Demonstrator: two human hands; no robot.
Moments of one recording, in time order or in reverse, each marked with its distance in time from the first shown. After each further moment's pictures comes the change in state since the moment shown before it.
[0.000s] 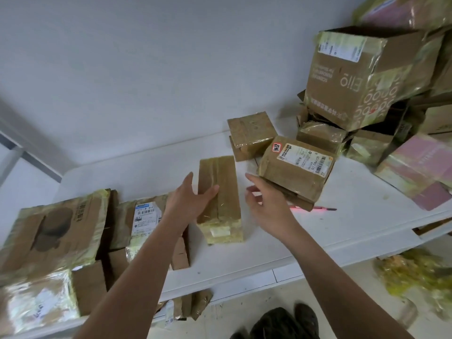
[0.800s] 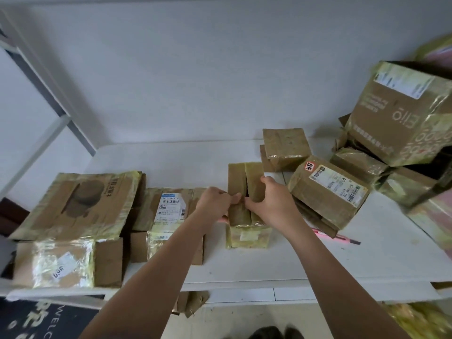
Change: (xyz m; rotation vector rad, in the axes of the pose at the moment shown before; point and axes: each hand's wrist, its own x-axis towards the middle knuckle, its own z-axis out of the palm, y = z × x) left_hand 0.014 -0.014 0.007 -0.472 -0.063 -0.202; right_hand 0.043 -0.031 0.029 -0.379 -0.142 0.042
